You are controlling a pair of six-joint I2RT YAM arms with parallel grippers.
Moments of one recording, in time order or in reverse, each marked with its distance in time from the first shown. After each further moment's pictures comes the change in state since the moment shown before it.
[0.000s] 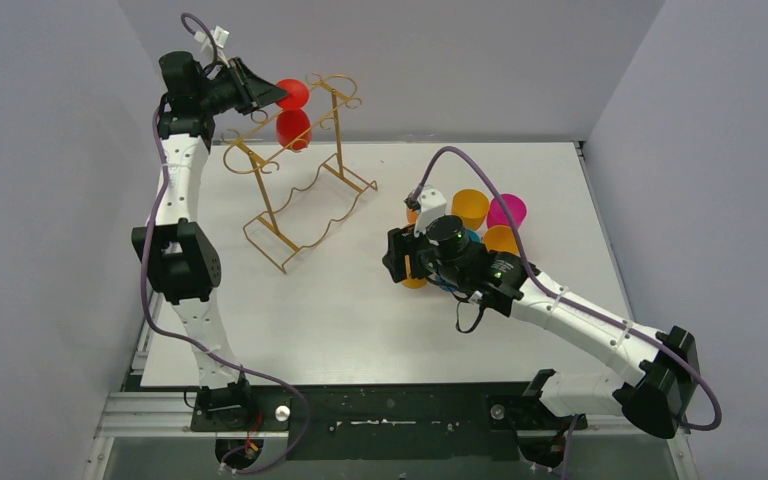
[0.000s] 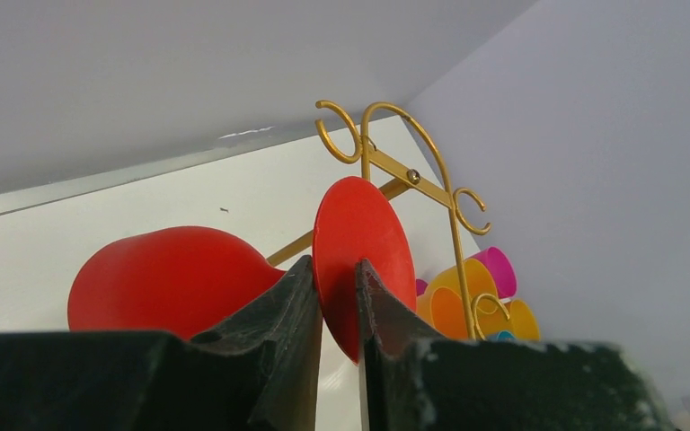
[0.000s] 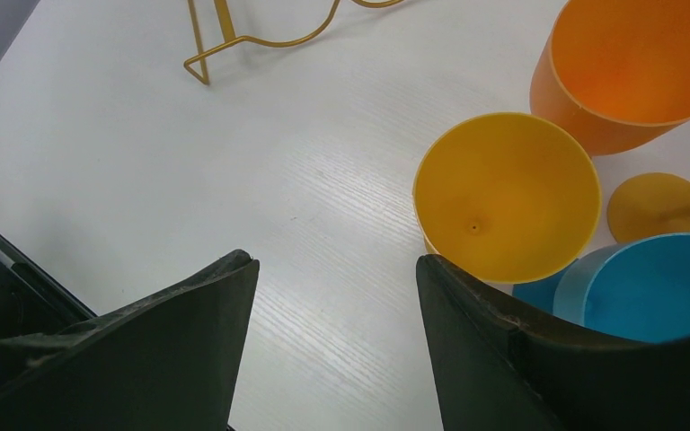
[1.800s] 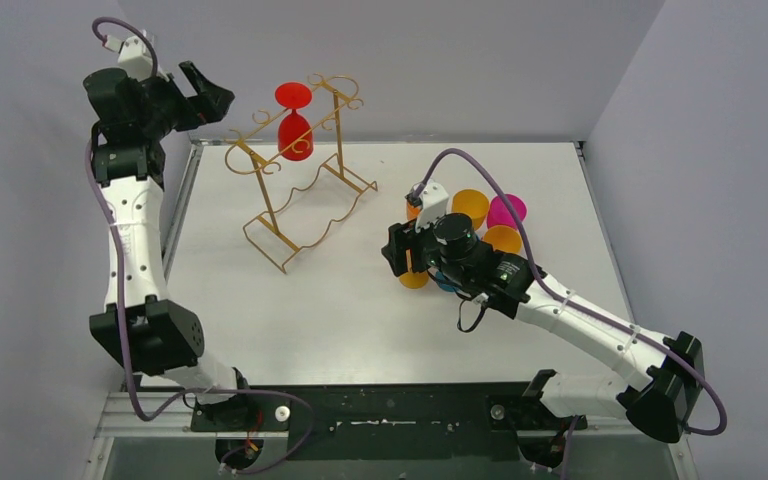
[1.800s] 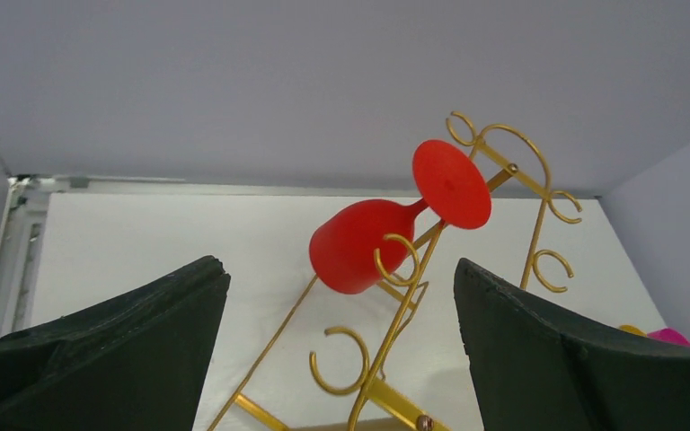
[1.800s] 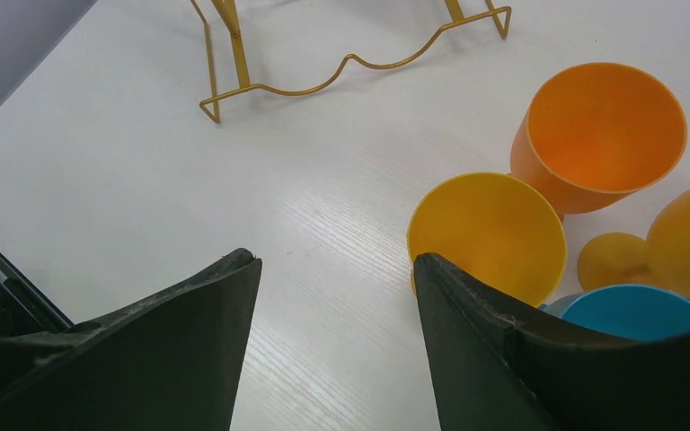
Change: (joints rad) left arm 0.124 -0.583 -0.402 -0.194 -0.471 0.290; right arm 0.000 -0.029 0.001 0.079 0.007 -0.091
